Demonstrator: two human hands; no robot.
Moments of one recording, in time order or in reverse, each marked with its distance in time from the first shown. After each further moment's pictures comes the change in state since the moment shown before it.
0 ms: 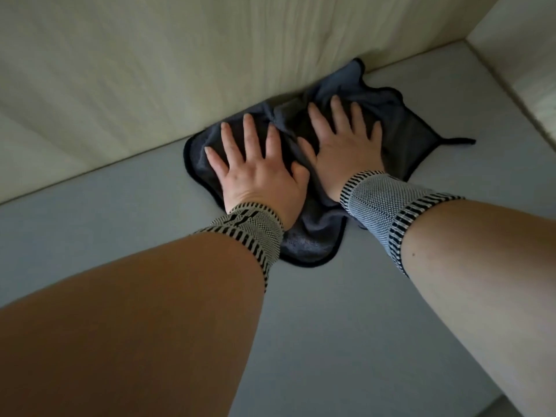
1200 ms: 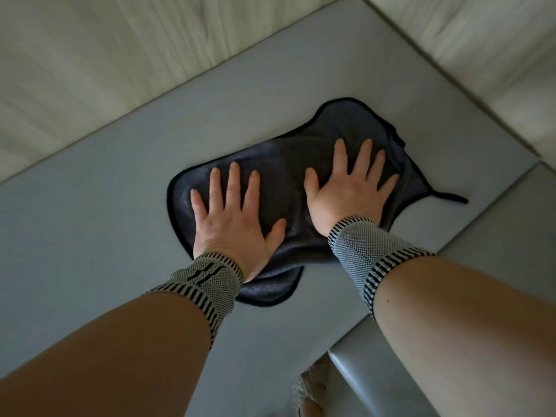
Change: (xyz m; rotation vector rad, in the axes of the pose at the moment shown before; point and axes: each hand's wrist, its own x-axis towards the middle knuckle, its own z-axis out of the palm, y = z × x) left_hand -0.136 0.034 0.031 0.268 -0.172 0.279; right_hand -0.160 0.085 0.022 0.164 -0.049 0.519
